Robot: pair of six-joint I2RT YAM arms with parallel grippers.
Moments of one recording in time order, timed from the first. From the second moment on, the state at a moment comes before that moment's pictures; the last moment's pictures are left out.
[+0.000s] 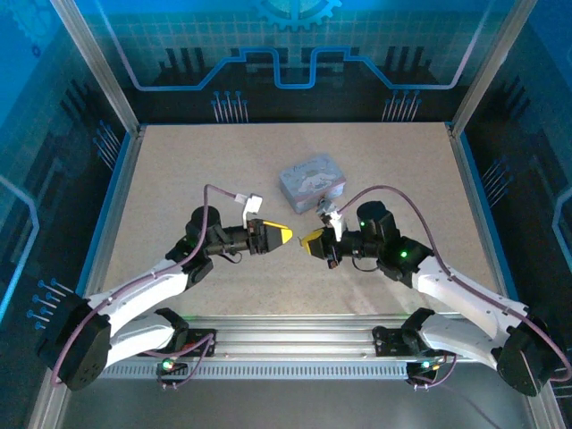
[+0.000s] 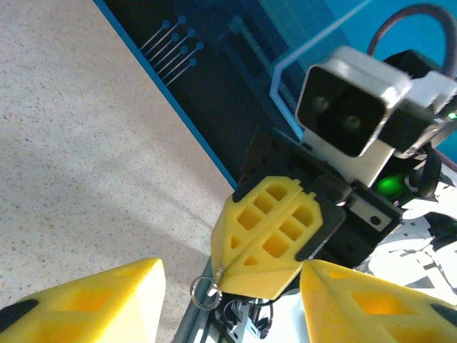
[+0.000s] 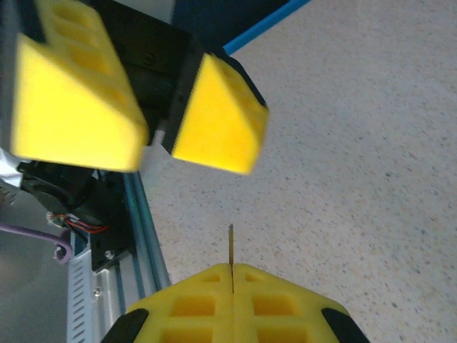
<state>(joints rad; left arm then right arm) -0.55 1.09 0.49 0.50 0.74 -0.82 0.68 1.01 0.66 -0.10 -0.55 0.18</state>
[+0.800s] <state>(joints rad) -0.59 1.13 0.52 0.53 0.75 -0.79 0.70 1.04 0.67 -0.03 -0.58 0.22</state>
